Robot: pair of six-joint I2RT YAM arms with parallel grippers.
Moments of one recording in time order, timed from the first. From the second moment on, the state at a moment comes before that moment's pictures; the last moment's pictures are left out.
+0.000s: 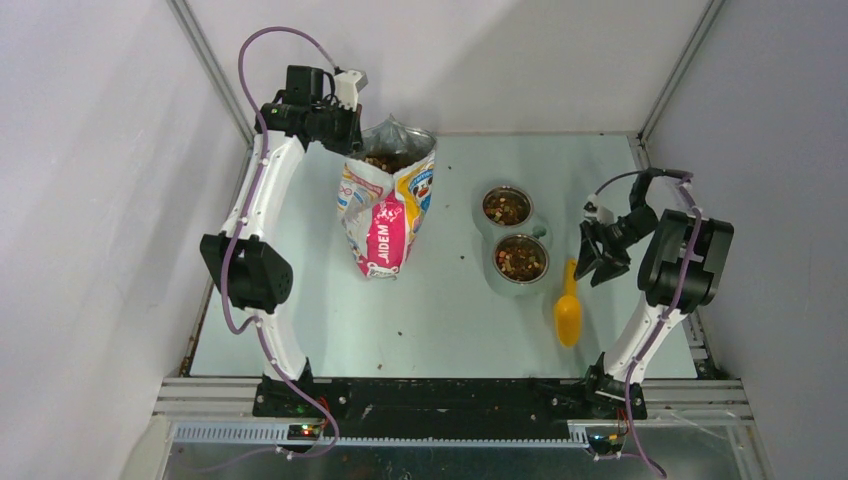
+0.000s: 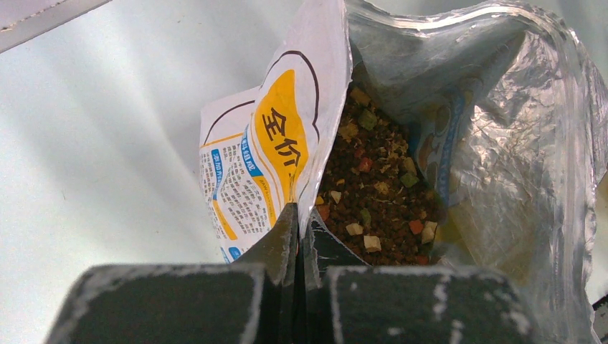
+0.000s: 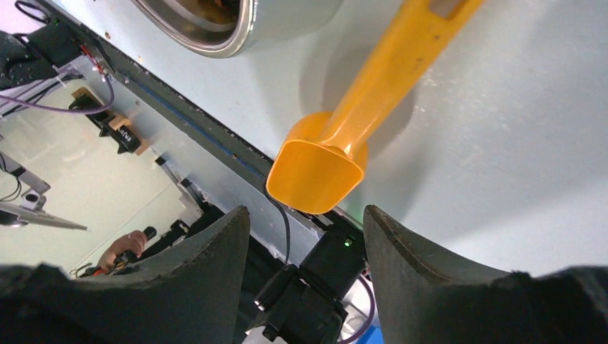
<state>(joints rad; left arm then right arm) -0.15 1.90 2.08 -0.94 0.37 0.15 -0.29 1.94 1.40 -1.47 -0.57 -0.50</state>
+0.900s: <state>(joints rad) -0.16 1.71 1.91 -0.67 0.17 -0.07 0.33 2.07 2.48 -0.96 -0.51 -0.04</state>
